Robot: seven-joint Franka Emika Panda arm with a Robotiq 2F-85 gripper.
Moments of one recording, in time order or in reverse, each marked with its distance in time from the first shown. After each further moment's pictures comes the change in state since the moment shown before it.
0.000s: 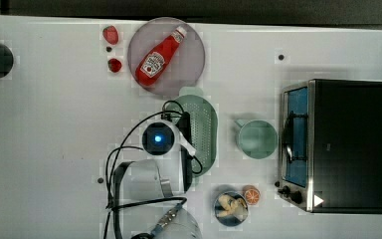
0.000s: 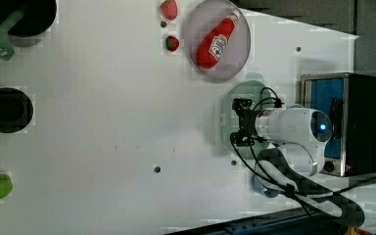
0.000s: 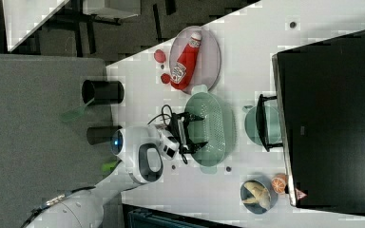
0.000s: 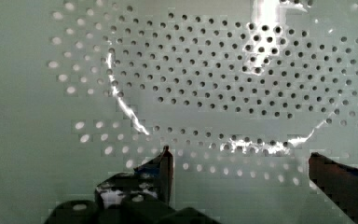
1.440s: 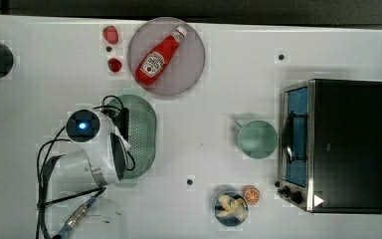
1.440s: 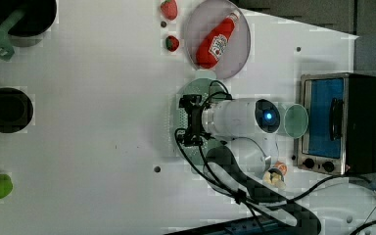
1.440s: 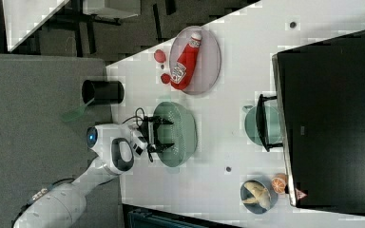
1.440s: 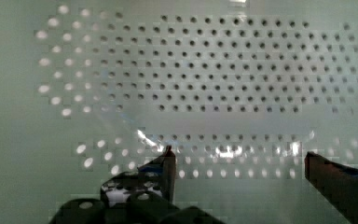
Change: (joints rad) arm 0.304 0.135 0.018 0.254 0.248 -0.144 0.188
